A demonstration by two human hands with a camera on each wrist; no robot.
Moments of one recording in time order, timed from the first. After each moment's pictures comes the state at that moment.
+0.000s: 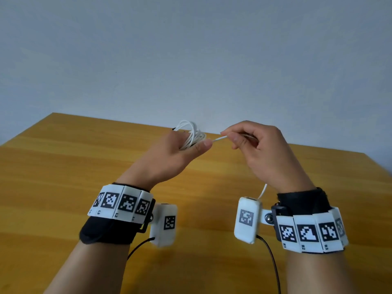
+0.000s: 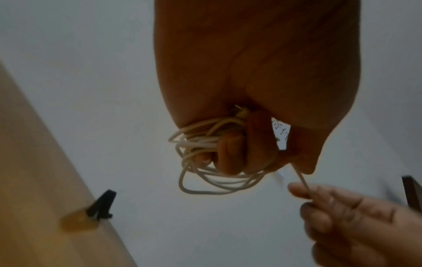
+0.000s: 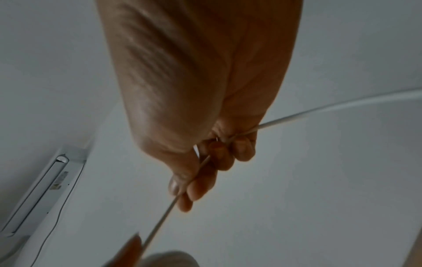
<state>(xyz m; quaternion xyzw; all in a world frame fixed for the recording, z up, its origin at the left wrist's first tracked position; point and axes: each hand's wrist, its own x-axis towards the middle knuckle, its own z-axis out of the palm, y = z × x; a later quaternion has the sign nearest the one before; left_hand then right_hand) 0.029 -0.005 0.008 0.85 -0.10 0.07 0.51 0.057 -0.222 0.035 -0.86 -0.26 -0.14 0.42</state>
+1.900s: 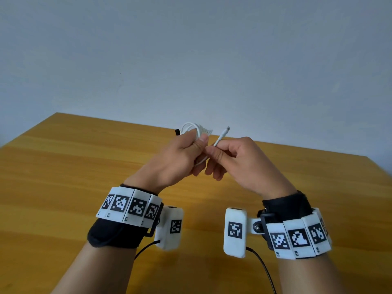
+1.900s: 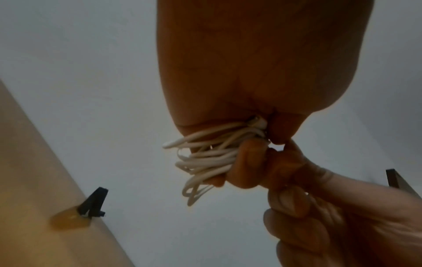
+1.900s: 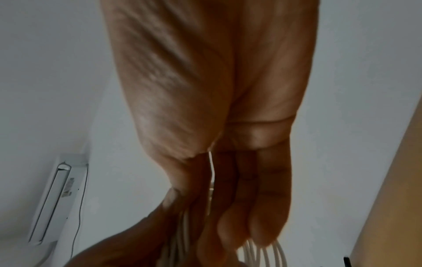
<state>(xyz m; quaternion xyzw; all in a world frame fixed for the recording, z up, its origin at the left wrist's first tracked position) 0.030 -0.011 0.006 0.81 -0.14 0.04 0.57 0.052 -0.193 0.026 -0.82 -0.29 0.07 0.48</state>
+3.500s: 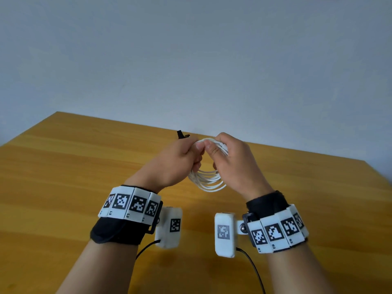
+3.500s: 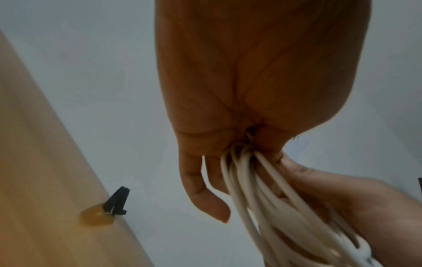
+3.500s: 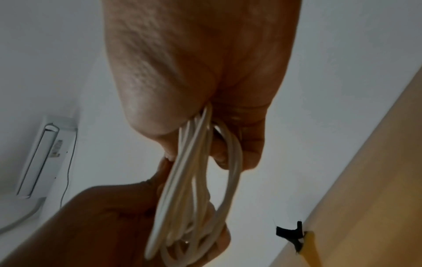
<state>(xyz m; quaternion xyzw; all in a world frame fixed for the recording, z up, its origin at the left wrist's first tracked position) 0.046 0.007 -0.017 0.80 -0.17 0.06 0.57 0.069 -0.169 -0.002 -0.86 -0.26 -0.10 0.43</state>
